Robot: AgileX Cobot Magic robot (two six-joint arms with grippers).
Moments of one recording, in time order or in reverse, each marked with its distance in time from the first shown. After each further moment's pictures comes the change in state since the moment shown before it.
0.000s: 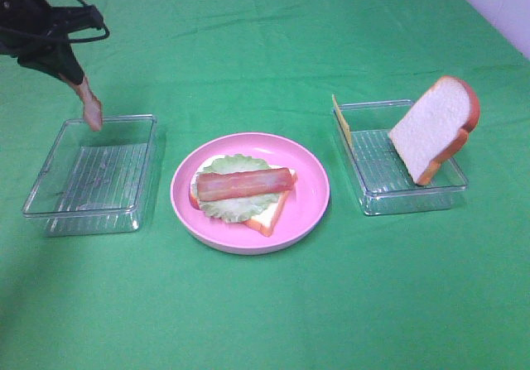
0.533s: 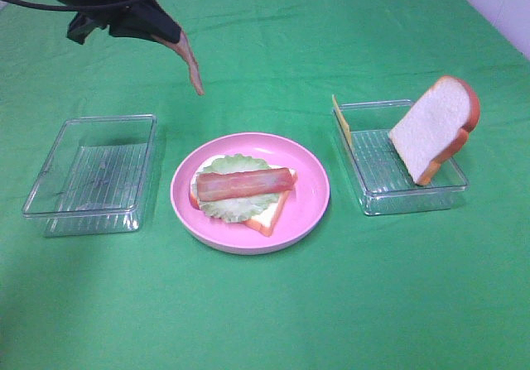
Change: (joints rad) left arm -0.106 -0.012 -0.003 -0.582 0.002 0.378; right arm 0.000 0.000 0.000 0.000 0.000 0.000
